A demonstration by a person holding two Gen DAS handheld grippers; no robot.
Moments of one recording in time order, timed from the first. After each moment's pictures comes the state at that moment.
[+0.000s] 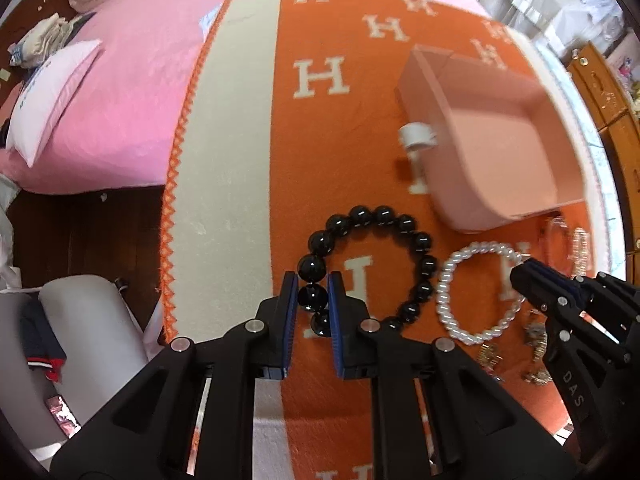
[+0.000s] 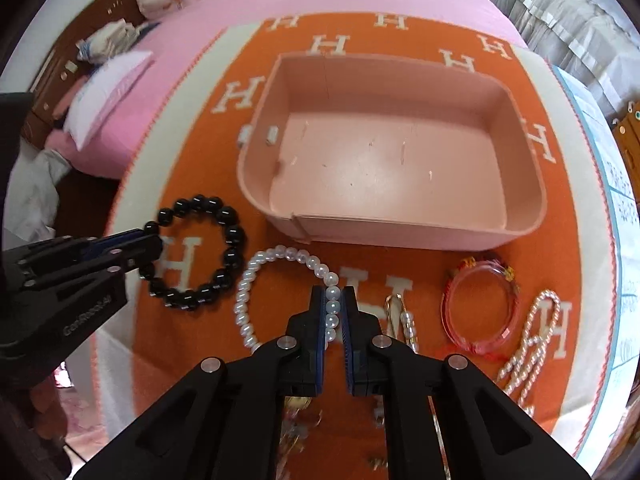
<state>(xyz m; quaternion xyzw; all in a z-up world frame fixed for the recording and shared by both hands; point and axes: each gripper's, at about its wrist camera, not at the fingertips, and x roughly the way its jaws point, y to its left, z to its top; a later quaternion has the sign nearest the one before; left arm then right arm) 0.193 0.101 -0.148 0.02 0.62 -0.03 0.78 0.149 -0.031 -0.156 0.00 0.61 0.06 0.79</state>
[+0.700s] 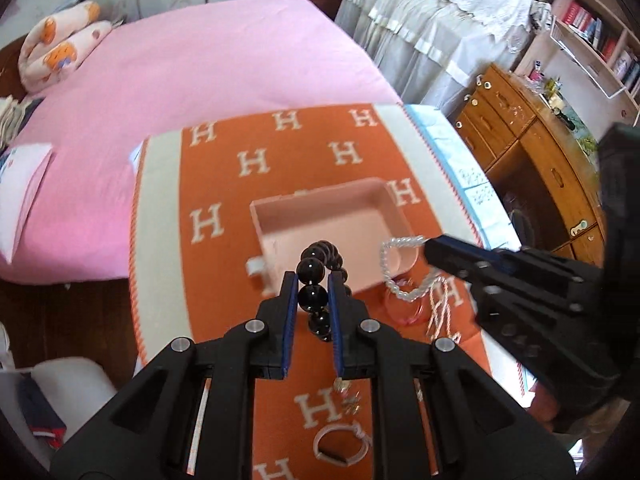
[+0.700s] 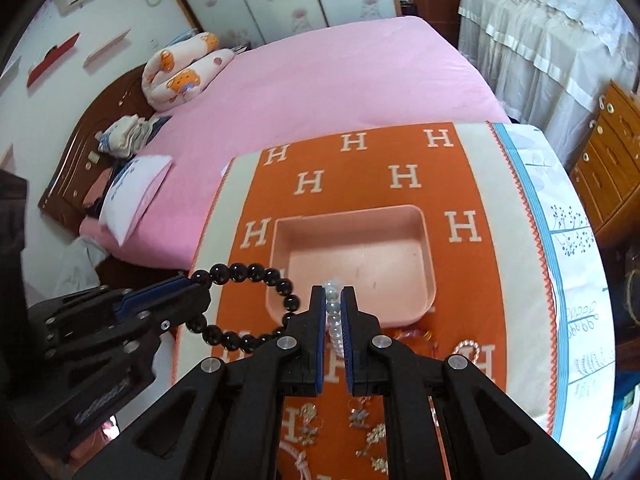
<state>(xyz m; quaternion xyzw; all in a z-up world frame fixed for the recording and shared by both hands) 0.193 0.017 0.006 0.02 0.52 -0.17 0.84 0.151 -0.124 -0.001 0.10 0.52 0.05 0.85</state>
